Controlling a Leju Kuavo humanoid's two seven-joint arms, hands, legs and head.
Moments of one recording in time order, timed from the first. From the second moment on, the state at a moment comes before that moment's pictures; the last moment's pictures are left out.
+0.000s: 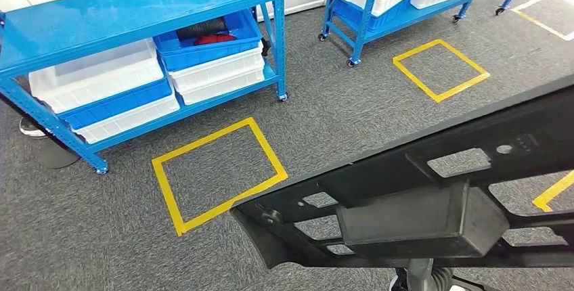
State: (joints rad) left arm -0.09 0.06 -1.24 -0.09 0.84 0.17 -0.32; right arm 0.17 0.04 0.16 -2.16 -0.19 0.51 -0.69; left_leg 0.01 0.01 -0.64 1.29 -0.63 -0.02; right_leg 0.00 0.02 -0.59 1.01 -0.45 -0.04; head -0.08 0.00
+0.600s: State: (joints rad) left arm -0.09 0.05 -1.25 -0.09 0.86 0.20 -0.33; right arm 0.10 0.04 0.13 -2.04 -0.24 0.49 -0.65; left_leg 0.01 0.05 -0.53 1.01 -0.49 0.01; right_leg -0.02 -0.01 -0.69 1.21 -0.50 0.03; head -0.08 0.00
